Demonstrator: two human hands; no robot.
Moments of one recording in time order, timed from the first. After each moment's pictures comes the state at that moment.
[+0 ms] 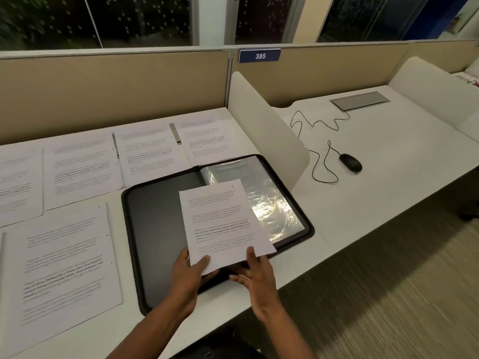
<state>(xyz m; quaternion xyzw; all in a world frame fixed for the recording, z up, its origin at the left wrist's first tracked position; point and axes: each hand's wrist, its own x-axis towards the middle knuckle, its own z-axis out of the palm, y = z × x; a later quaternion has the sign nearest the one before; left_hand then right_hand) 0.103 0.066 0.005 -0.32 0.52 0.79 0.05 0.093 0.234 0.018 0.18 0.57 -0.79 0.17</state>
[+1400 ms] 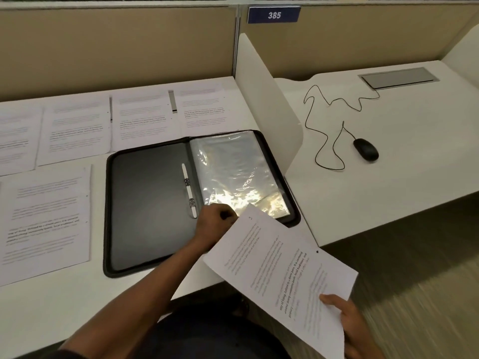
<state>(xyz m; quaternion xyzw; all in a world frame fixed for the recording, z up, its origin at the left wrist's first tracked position) -0.002 0.173 -0.024 -0.13 0.88 0.45 0.04 0.104 0.515 0.026 0.38 0.49 -0.71 0.33</state>
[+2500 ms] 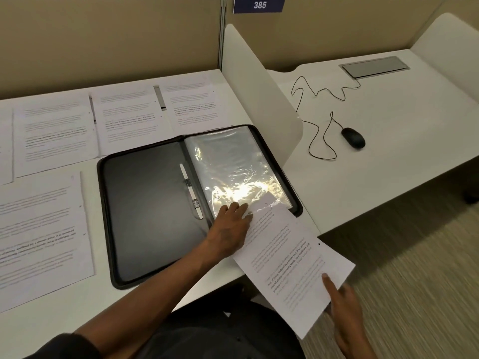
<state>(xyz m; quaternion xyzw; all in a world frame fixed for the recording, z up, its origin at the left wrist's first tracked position) 0.012 0.174 -0.035 0.20 0.97 0.12 0.01 0.139 0.454 0.015 0.40 0.71 -0.58 0.08</state>
